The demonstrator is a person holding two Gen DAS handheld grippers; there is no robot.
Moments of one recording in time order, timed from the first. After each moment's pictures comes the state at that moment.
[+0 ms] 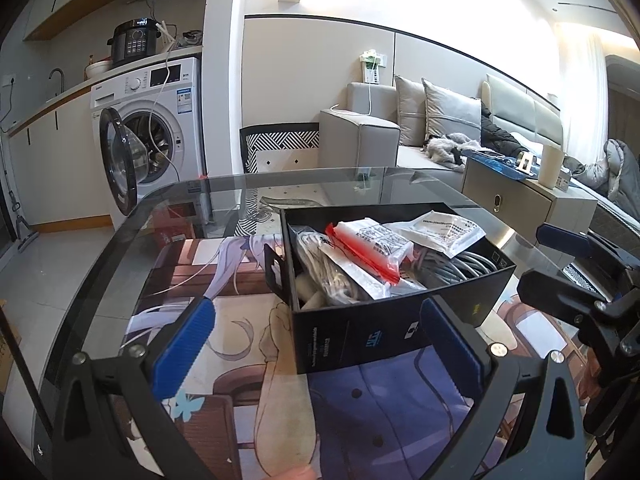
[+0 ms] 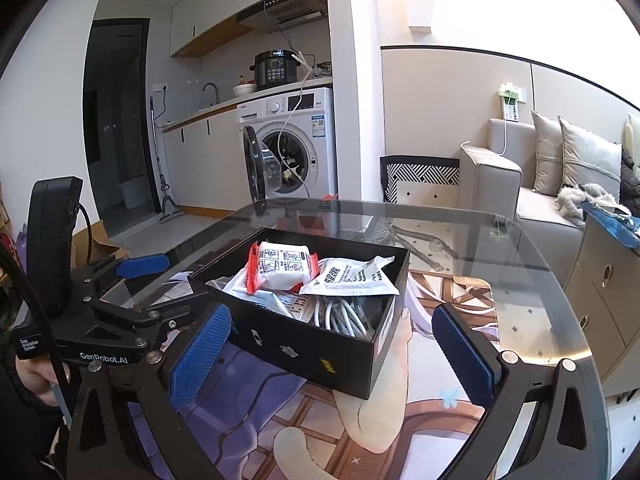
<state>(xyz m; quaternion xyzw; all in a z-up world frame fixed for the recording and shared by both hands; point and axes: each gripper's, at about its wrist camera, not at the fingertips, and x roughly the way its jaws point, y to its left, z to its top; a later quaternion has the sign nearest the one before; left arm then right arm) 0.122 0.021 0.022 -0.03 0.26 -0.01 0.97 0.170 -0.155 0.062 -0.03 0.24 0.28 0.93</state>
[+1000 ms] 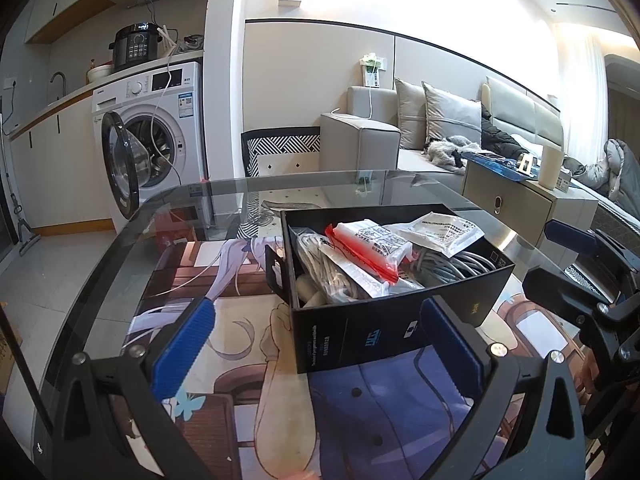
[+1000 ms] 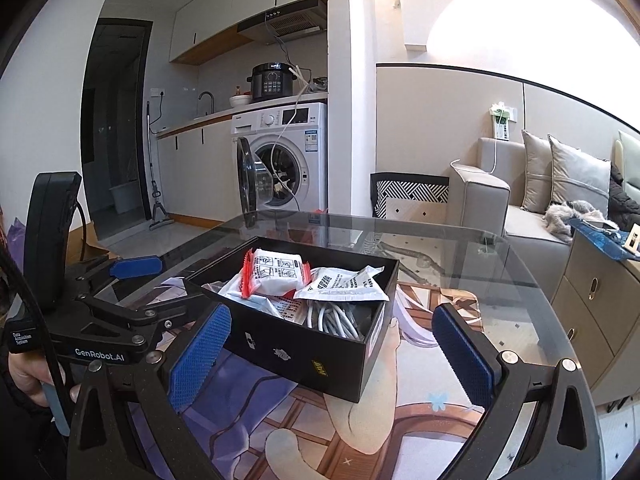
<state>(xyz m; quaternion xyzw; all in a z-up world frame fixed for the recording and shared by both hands) 0.117 0.020 0.023 -0.03 0.25 -0.01 0.97 0.156 -0.157 0.060 -0.04 0.21 0.27 0.94</state>
